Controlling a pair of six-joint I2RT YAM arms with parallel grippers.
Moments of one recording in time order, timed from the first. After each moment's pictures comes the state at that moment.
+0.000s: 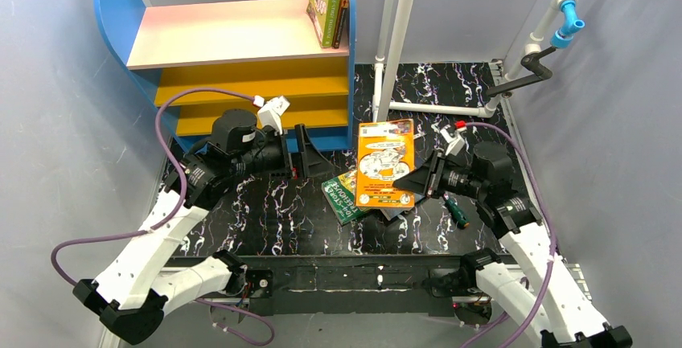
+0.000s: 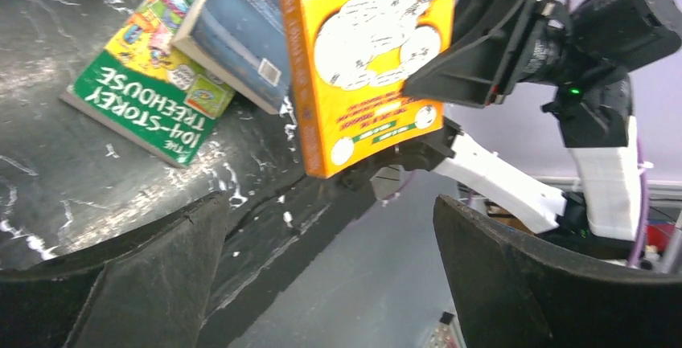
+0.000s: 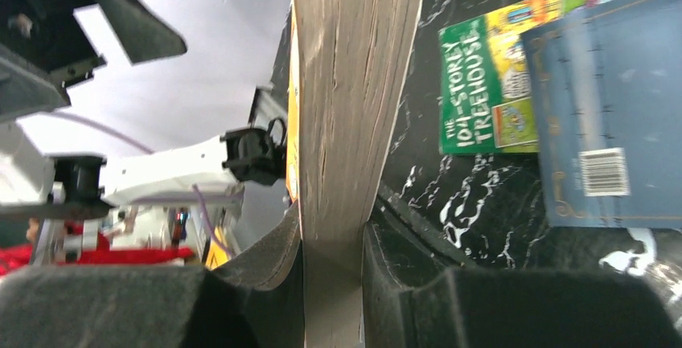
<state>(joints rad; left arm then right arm) -0.61 0.97 1.24 -0.80 0.38 -0.66 0.33 0.66 0.69 -0.41 -0.70 0.78</state>
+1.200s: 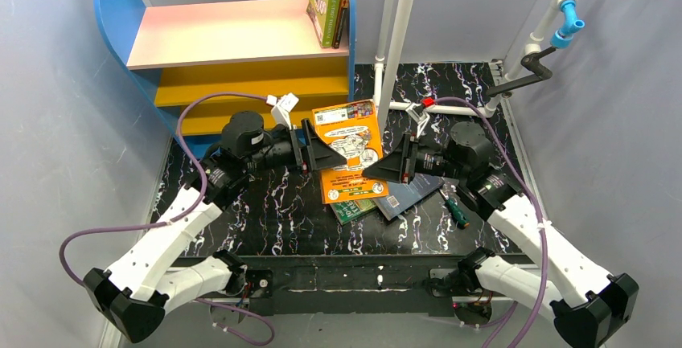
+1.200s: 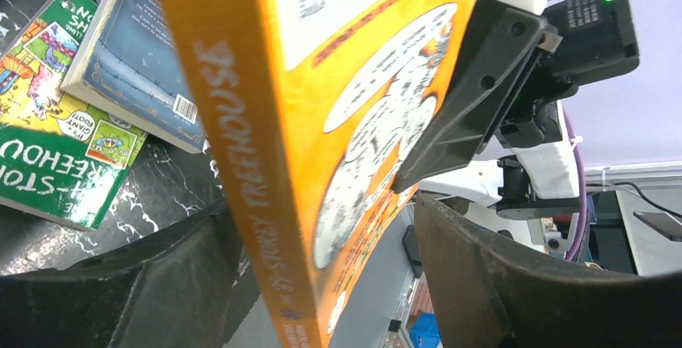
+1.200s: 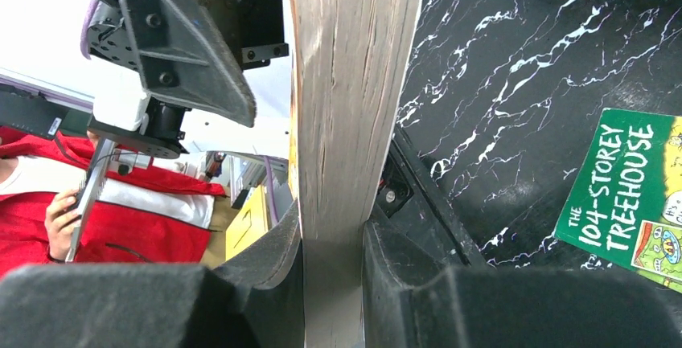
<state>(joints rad) -0.61 0.99 1.05 -0.40 0.55 -0.86 0.62 0.89 0.85 -0.08 -0.72 0.84</state>
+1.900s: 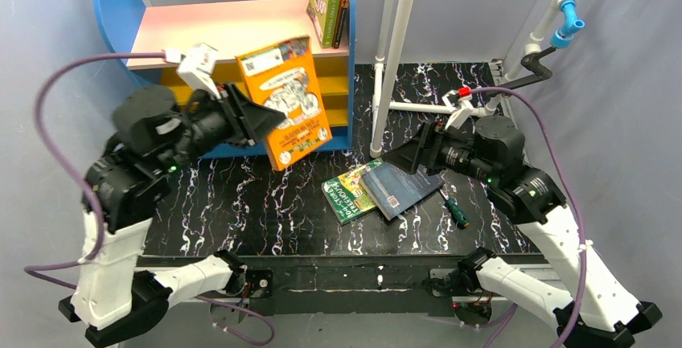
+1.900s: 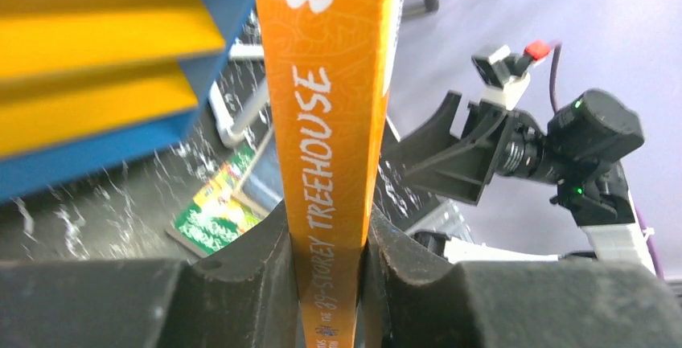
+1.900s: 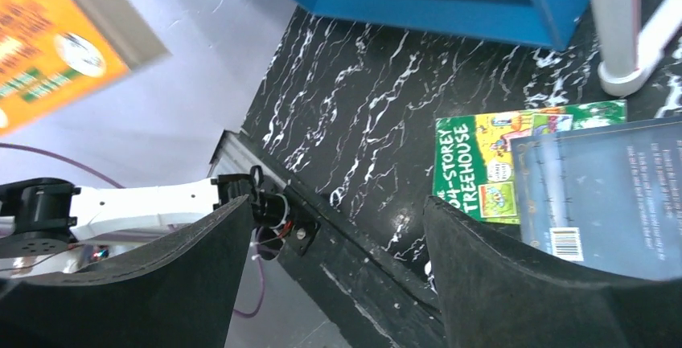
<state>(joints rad) -0.61 1.03 1.79 -0.99 0.14 -0.59 0.62 0.85 1.13 -0.58 -0.34 0.67</state>
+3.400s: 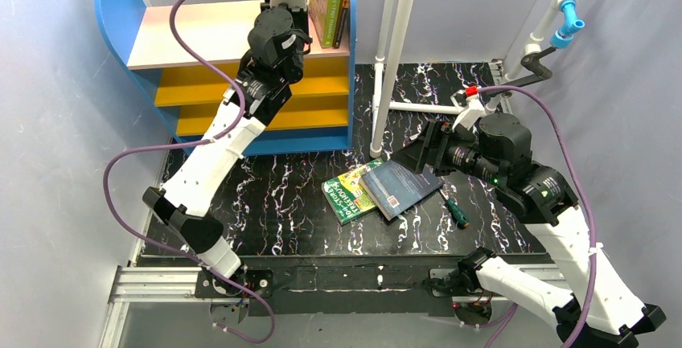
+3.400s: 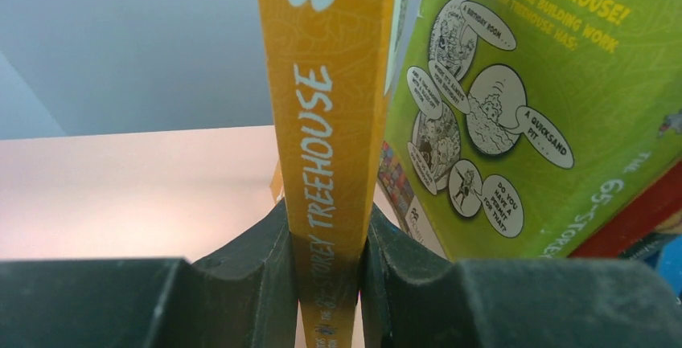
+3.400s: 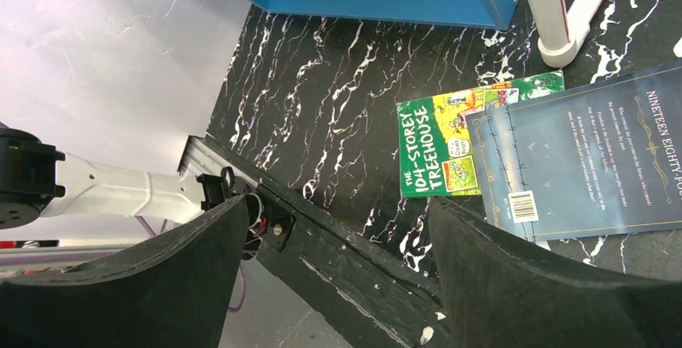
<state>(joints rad) -0.64 1.64 2.01 -0.27 -0.69 0.12 0.62 0.85 1.25 -0.78 -0.22 0.63</state>
